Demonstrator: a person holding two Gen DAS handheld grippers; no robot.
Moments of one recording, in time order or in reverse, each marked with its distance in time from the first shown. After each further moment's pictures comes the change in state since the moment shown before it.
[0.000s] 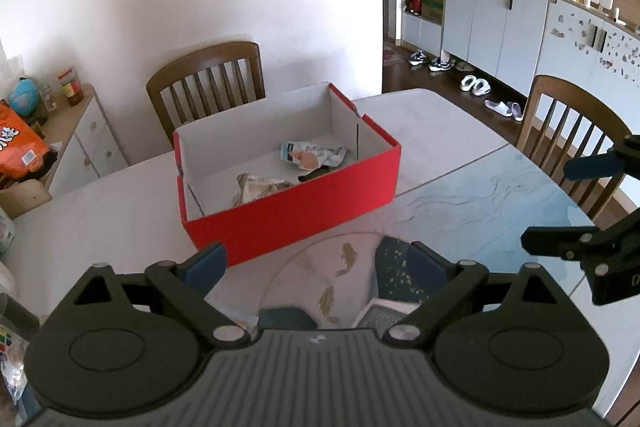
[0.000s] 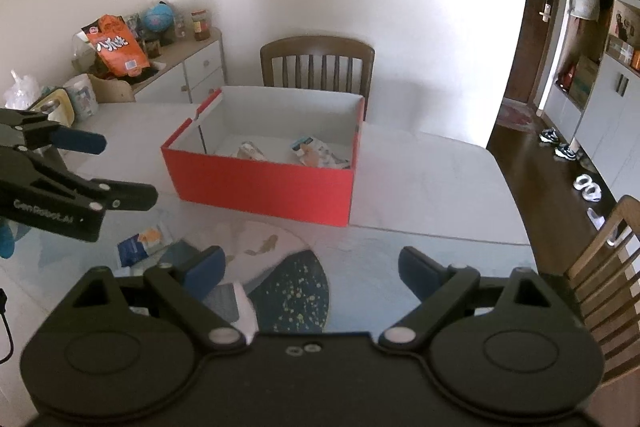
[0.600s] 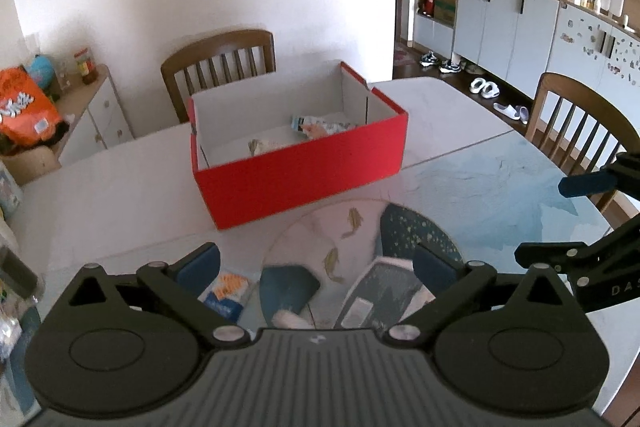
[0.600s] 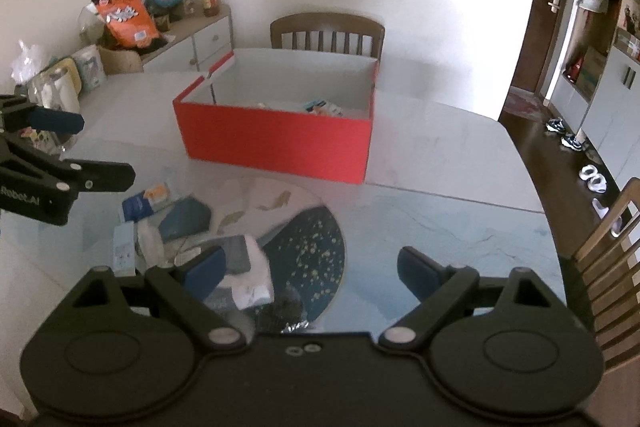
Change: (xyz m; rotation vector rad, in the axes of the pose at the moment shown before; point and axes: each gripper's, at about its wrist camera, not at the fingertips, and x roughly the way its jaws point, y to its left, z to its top) left arm -0.012 0.002 -0.052 -0.053 0.000 0.014; right arm 0.014 0.017 -0.042 -0.028 0.046 0.013
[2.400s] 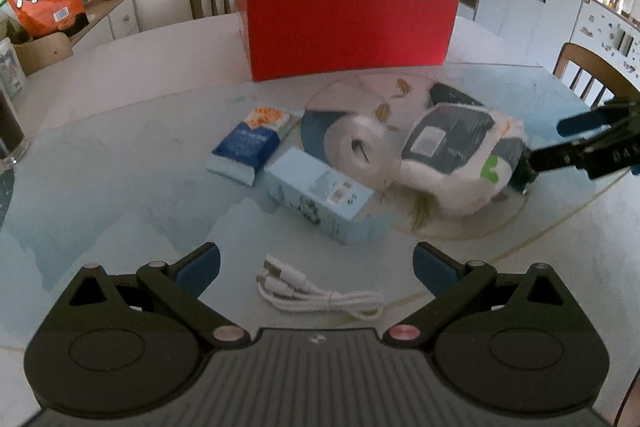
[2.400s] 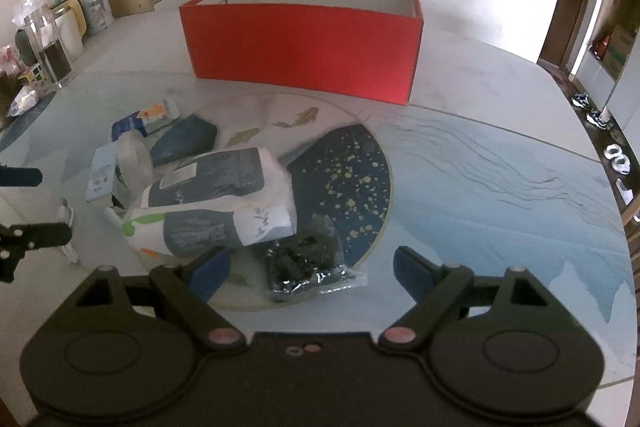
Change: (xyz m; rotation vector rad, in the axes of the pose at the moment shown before) left arm 0.036 0.049 -0.149 -0.104 0.078 -0.012; right arm 0.077 0.013 -0.052 -0.034 0.115 0.055
